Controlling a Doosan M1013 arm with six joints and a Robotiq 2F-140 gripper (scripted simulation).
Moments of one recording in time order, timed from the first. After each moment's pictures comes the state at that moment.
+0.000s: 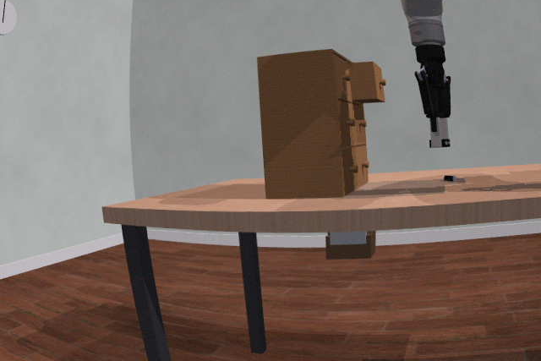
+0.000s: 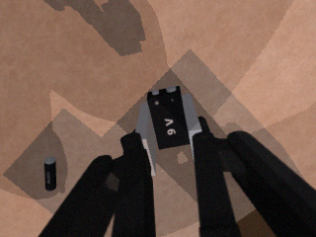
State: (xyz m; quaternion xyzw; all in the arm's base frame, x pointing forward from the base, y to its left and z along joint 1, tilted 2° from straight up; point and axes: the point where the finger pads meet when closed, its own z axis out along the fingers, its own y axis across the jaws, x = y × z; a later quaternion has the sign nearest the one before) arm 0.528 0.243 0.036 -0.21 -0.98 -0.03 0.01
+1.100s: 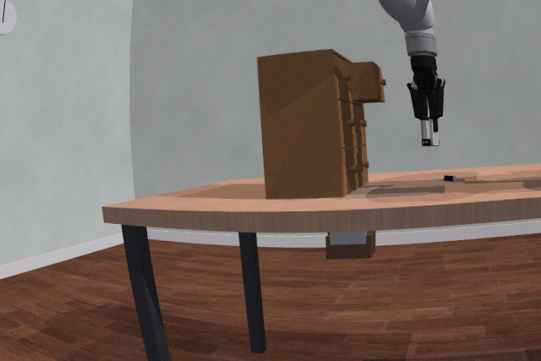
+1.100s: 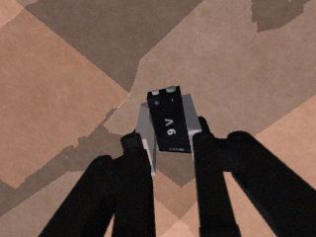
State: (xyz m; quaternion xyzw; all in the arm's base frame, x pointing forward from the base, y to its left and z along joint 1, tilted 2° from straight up) arm 0.582 0.106 0.030 -0.86 -0.51 -0.03 0.04
